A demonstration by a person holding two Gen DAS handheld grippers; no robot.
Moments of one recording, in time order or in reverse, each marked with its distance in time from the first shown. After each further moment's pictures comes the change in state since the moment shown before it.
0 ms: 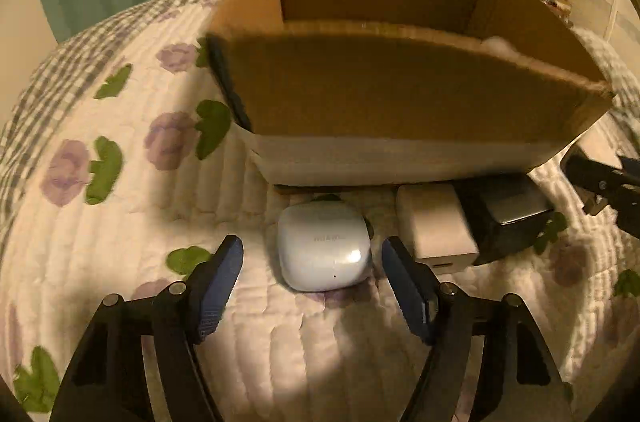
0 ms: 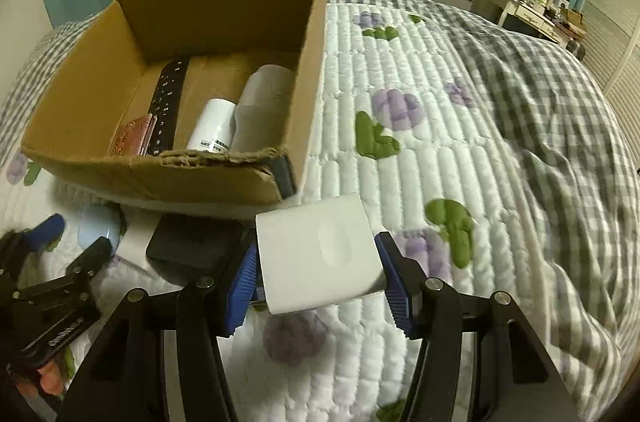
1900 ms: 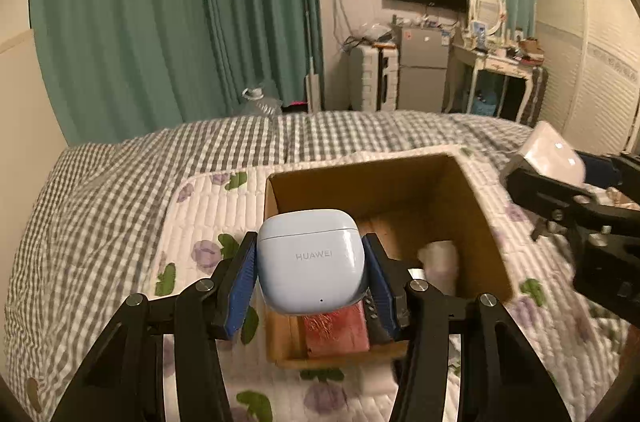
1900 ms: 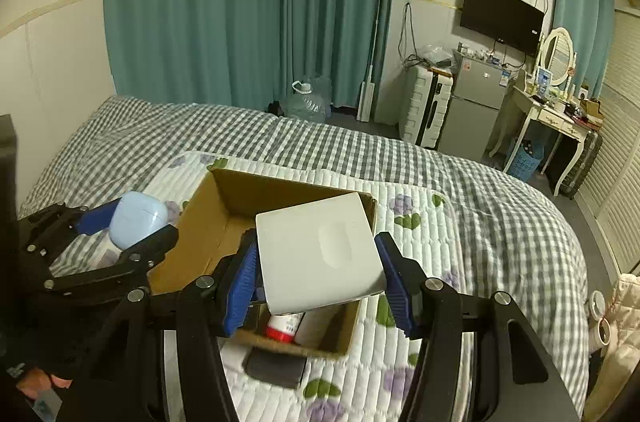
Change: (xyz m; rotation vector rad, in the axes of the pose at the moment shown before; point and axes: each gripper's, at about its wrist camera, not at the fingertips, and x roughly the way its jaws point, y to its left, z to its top) left arm -0.105 0.003 0.125 0.032 -0.293 -0.026; right arm -0.129 0.041 0.106 -0.123 -0.339 0.101
